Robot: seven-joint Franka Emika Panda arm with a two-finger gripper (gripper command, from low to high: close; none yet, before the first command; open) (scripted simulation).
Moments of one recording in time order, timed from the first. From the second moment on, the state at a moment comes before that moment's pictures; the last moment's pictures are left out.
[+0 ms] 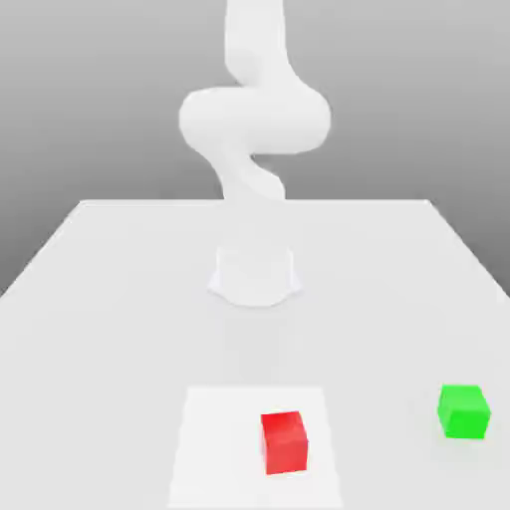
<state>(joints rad) 0.01 -0.71 0.00 -2.33 0.00 2.34 0.79</state>
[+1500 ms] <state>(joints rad) 0.17 0.10 0.15 -2.60 -0.02 2.69 0.66</state>
